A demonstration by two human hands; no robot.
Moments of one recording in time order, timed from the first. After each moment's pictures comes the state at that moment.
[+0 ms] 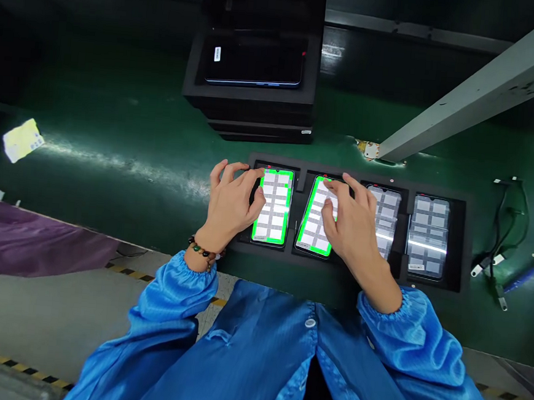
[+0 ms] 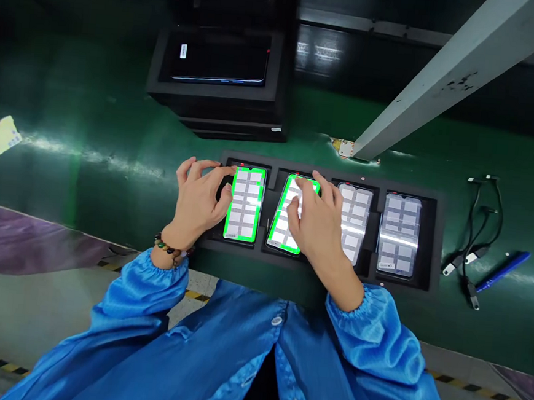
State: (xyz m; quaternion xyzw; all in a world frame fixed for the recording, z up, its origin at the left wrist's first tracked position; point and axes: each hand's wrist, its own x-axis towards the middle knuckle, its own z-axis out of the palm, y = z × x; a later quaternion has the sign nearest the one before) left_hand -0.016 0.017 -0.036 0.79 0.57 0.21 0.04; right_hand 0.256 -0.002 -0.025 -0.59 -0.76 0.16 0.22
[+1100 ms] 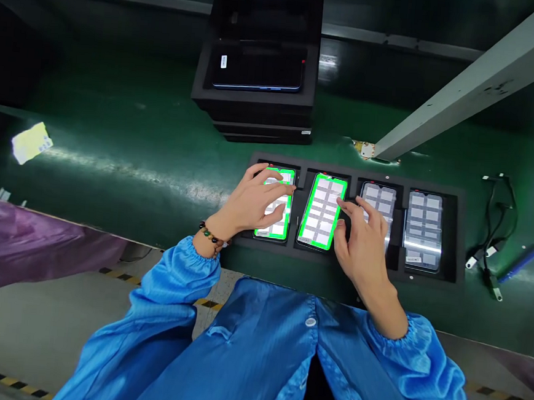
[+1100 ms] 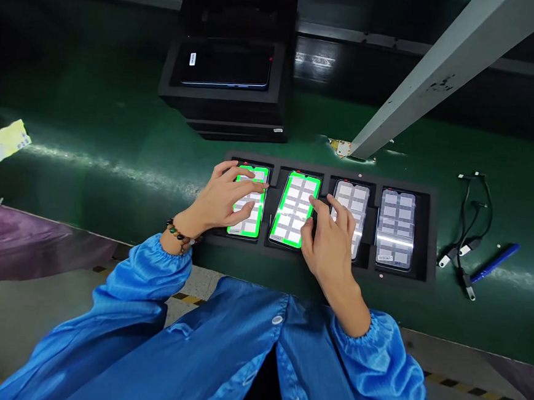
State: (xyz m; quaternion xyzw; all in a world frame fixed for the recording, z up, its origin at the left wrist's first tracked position) left_hand -0.009 0.033 -0.038 0.90 0.37 0.19 0.10; right_hand 0.275 -0.055 -0.029 -0.63 -0.73 0.14 0.22
